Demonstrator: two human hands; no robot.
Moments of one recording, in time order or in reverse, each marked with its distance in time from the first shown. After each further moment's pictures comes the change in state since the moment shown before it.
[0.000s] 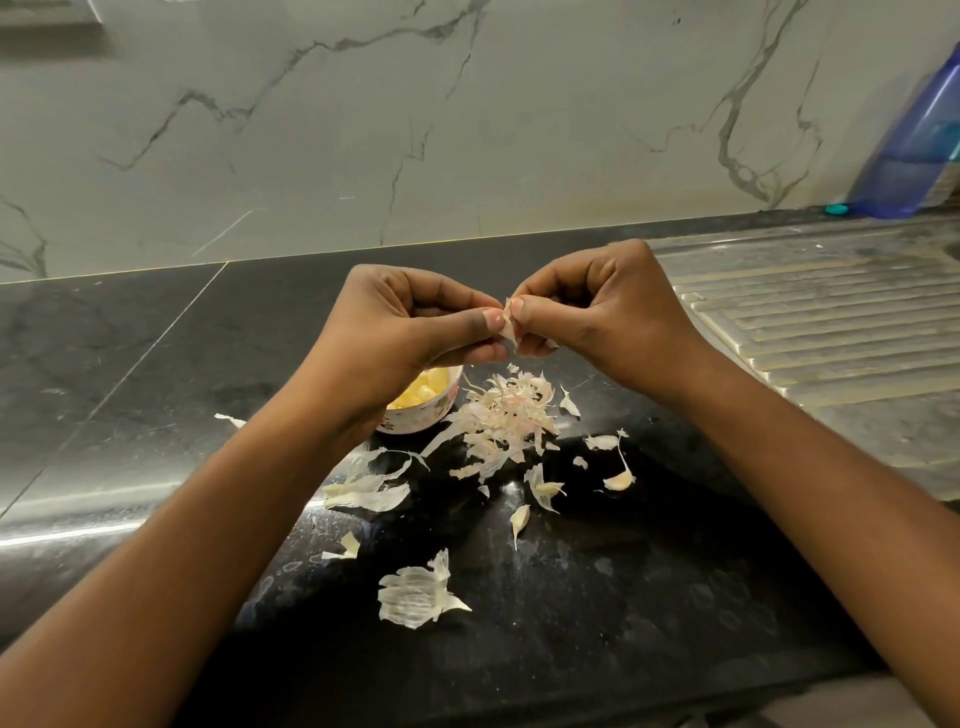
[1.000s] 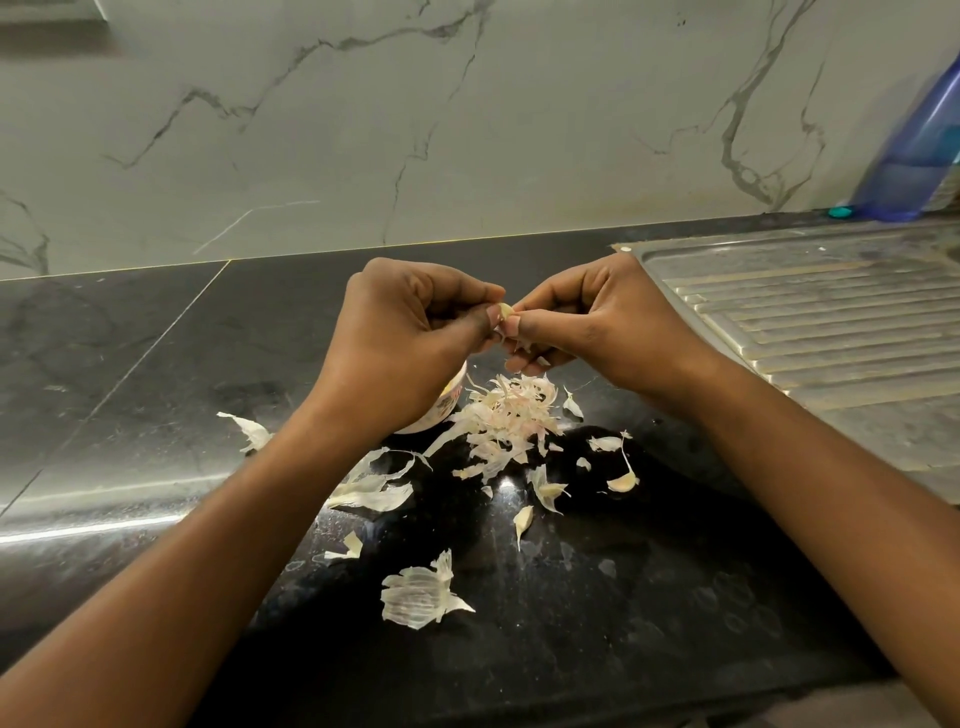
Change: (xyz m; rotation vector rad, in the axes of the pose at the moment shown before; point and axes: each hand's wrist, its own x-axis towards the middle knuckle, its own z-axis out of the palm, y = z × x) left_hand 0.008 -0.016 0.003 0.500 0.172 0.388; right_hand 0.000 0.002 0.002 0.169 -0.102 0.213
